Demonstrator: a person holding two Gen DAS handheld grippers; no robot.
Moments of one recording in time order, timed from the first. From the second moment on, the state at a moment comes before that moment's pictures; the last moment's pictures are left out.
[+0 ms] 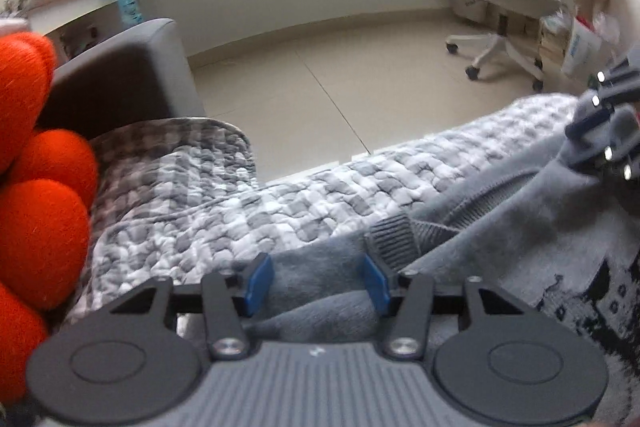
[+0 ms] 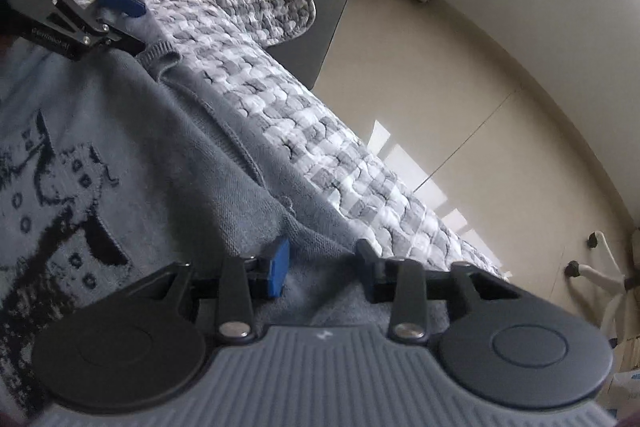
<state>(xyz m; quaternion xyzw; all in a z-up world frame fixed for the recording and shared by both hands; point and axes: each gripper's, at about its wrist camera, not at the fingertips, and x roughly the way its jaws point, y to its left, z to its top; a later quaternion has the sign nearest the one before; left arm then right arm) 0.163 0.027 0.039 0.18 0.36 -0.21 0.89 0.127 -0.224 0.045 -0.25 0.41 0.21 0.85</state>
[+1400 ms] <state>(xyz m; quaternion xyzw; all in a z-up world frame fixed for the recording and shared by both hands) 0.183 0.056 0.054 0.01 0.32 -0.14 0.94 0.168 -0.208 0.051 -0.21 0.39 0.27 0.86</state>
